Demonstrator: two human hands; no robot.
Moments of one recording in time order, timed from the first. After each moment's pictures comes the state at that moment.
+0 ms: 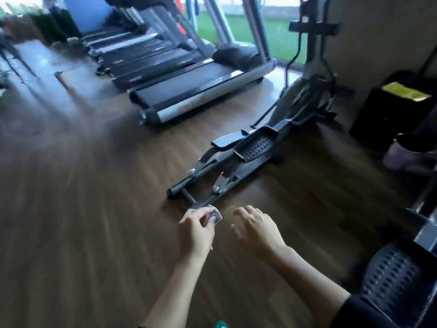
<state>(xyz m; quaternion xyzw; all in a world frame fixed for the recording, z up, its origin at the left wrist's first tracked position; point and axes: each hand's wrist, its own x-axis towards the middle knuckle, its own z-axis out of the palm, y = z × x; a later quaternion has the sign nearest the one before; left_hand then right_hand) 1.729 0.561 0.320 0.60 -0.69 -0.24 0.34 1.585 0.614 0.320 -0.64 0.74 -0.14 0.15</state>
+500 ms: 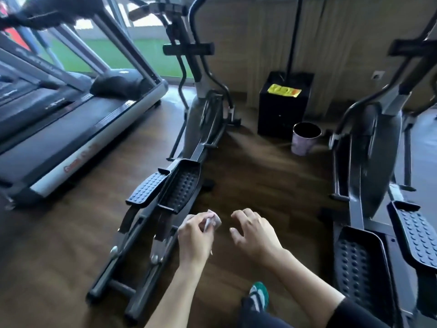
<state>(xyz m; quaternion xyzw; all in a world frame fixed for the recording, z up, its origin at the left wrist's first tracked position) 1.442 0.350 0.305 0.37 -0.84 -0.32 0.25 1.344 0.463 0.299 -0.41 0.89 -0.18 0.13</state>
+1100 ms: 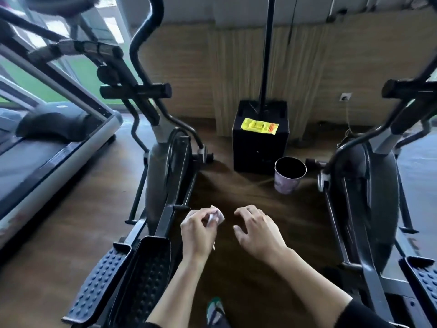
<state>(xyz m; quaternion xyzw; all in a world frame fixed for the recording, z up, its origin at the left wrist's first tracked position) 1.014 0.135 0.334 0.25 -0.85 -0.40 0.23 0.944 0.264 0.322 -0.31 0.93 -0.20 0.08</state>
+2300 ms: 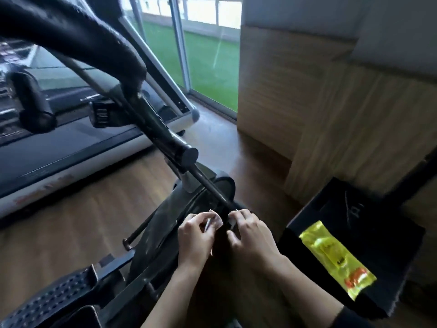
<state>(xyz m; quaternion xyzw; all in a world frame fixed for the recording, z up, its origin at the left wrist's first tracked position) 0.447 -0.103 0.326 0.52 -0.73 -0.31 0.32 0.320 -0.043 0.322 -0.58 0.78 -0.18 0.14</state>
